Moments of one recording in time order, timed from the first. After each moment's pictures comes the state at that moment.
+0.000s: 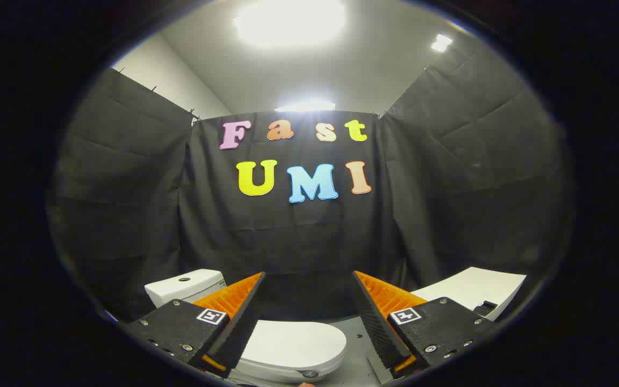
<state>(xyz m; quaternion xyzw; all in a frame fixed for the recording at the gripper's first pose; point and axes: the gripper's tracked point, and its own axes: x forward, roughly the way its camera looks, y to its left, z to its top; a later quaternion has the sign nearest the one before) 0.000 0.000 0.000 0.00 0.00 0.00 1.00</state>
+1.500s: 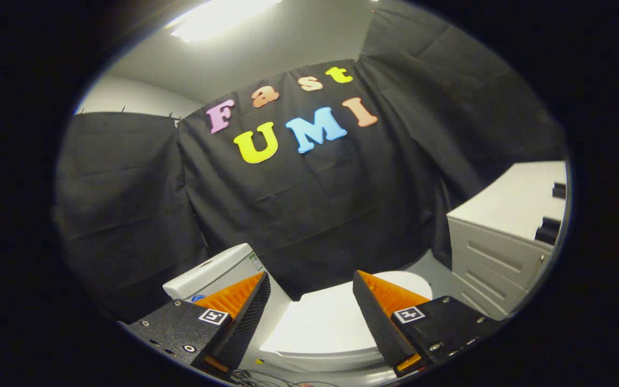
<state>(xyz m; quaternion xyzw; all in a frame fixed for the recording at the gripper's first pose) 0.067 0.073 -0.215 0.21 0.11 0.05 0.97</state>
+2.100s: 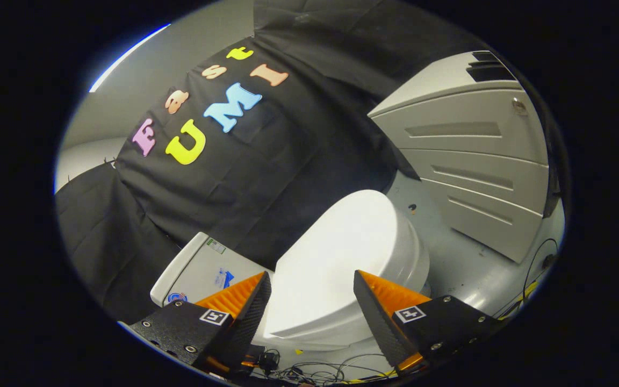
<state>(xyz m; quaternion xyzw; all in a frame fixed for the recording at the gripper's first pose) 0.045 0.024 -0.372 0.37 0.22 -0.03 0.90</state>
